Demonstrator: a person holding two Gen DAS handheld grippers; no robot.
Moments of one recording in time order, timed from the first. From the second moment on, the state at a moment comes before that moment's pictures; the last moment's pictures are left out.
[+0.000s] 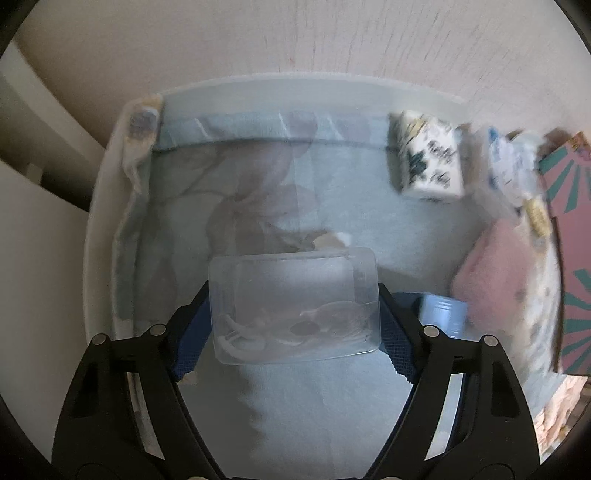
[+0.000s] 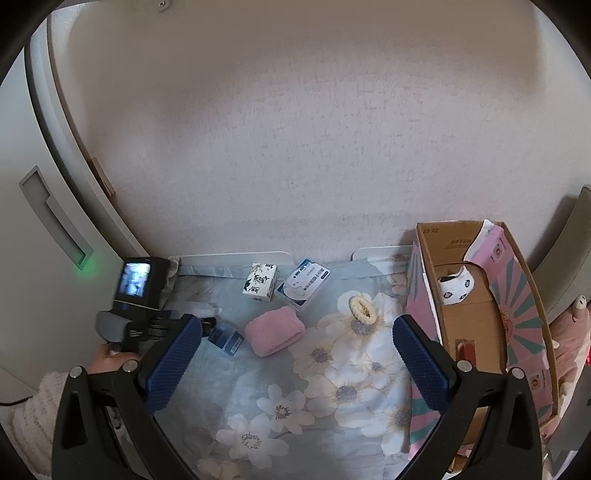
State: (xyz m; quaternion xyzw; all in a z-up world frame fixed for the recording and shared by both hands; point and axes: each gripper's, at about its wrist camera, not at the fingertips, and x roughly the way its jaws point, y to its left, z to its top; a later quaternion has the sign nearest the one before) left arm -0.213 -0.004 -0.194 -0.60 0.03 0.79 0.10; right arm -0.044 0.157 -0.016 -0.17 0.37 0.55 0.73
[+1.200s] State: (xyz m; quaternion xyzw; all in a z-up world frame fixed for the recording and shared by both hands) left arm -0.062 -0.077 0.036 -0.35 -0.03 0.93 0.12; right arm -0.029 0.217 -0.094 -0.17 0.39 0.54 0.72
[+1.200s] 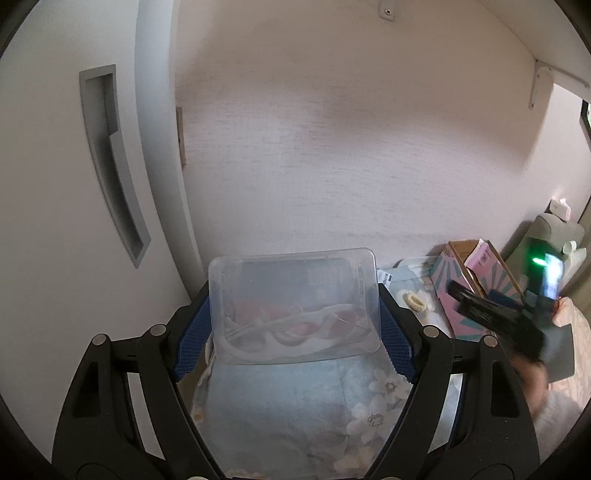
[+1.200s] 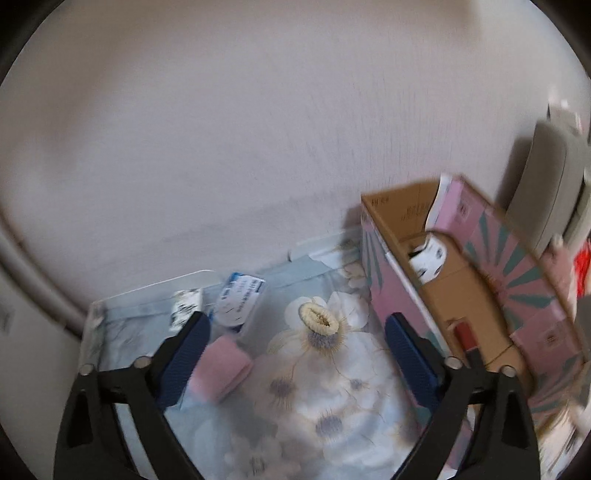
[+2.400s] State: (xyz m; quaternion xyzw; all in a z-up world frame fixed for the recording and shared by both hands) left arm -0.081 -0.083 0.002 -0.36 0.00 0.92 0.14; right arm -0.025 0.196 -0.094 -0.22 0.32 0.66 0.65
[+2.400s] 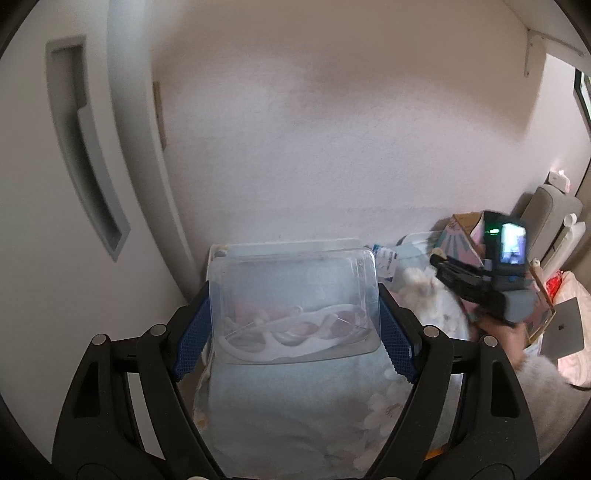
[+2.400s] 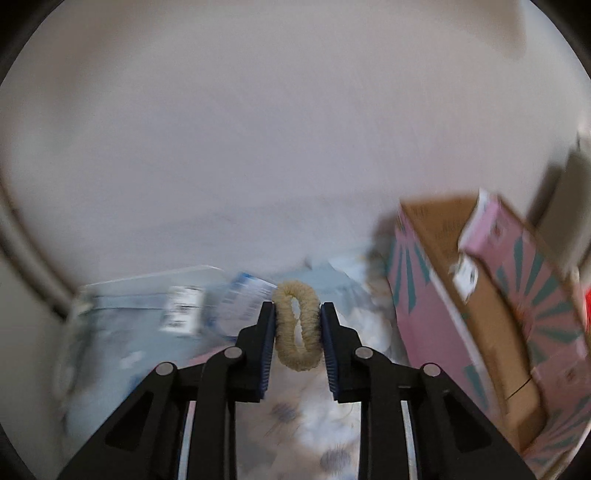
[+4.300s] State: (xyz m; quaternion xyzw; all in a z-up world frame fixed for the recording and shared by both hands) left arm -0.108 0.191 0.030 -0.37 0.06 0.84 0.39; right arm 0.148 0.111 -0.008 -0.22 0.30 0.65 0.66
